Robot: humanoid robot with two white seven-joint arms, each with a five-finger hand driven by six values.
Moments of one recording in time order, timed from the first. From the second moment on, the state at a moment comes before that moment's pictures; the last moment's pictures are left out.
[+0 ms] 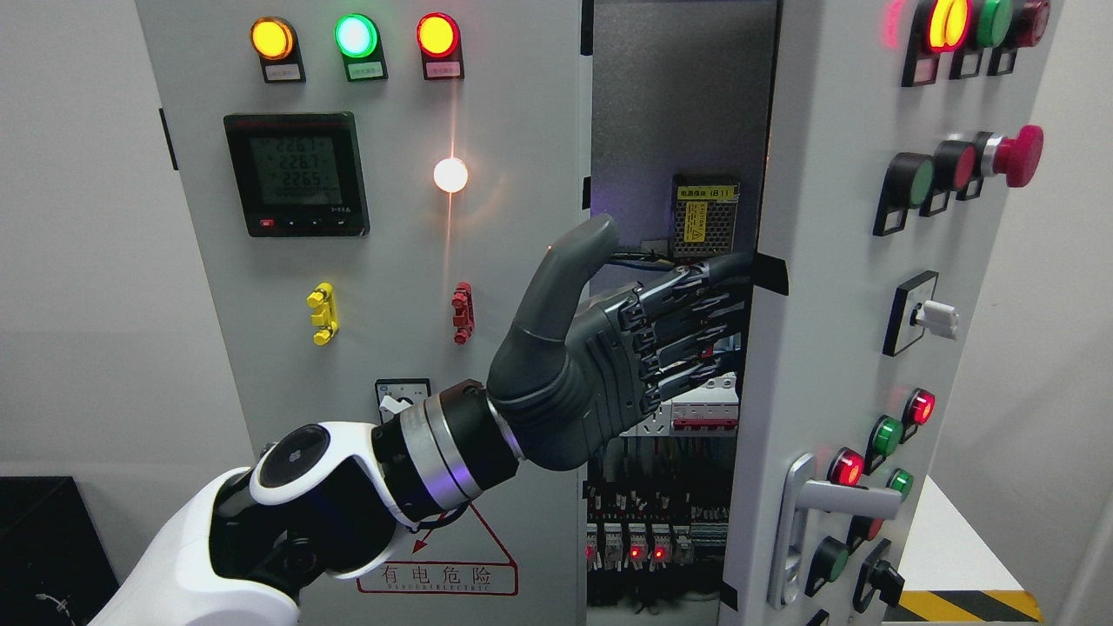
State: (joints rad) left arm -1.10 0.42 -0.71 -1.91 1.29 0.28 -0.08; right arm 0.11 0.12 -0.21 -0.07 0.00 -0.06 -0.09
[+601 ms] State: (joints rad) left arm -1.13 0.36 -0.75 -1.89 1.31 0.28 -0.08; right arm 0.11 0.12 -0.21 -0.07 0.00 -0.06 -0.09
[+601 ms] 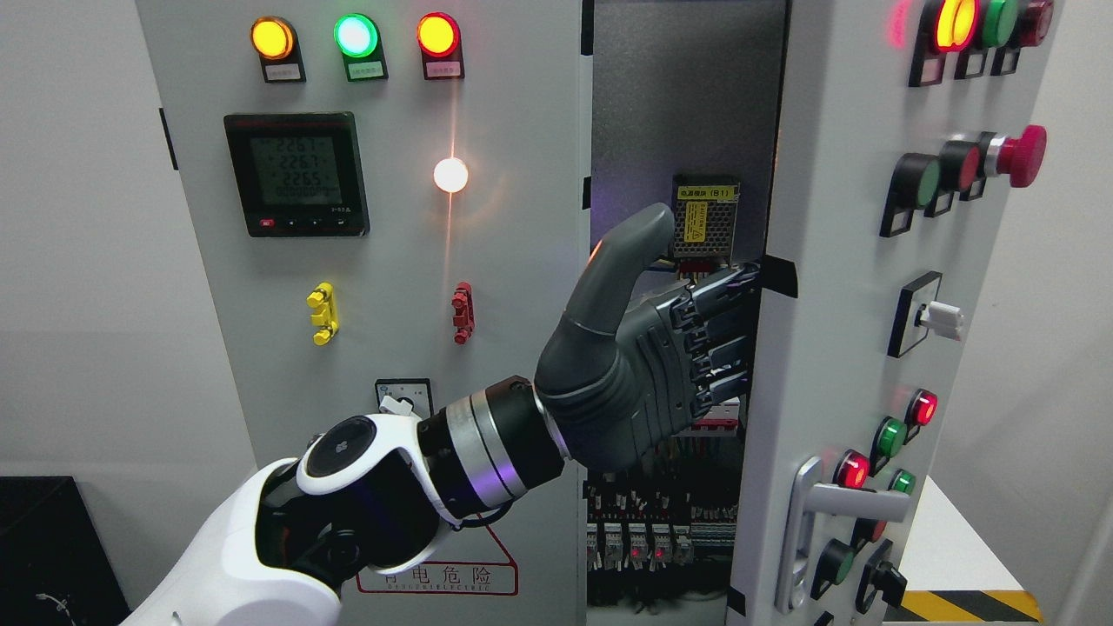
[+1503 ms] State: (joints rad) left arm -1.22 0.27 -0.88 -1.88 1.33 0.27 -0.06; right arm 0.11 0.12 -0.21 -0.07 0.00 -0.06 -0.09
